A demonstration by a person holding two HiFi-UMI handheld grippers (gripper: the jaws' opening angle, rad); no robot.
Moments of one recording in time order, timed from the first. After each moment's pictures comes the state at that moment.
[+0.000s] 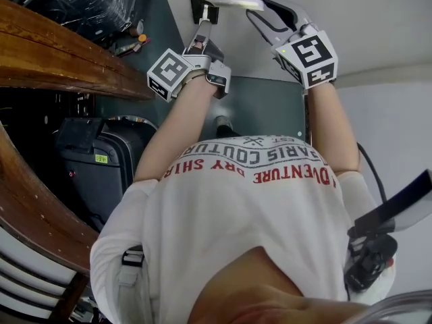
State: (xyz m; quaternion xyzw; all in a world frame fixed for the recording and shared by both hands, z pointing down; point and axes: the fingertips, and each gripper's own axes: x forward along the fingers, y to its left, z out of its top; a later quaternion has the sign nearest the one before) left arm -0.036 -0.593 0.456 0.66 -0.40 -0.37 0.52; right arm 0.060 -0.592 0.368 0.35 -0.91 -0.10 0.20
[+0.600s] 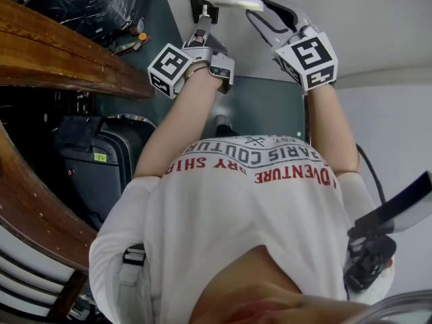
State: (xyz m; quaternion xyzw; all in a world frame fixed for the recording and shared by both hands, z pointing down) left arm -0.038 -0.599 0.458 0.61 -0.41 -0.40 0.55; right arm 0.058 -0.587 0.370 0.35 -0.91 -0.10 0.20
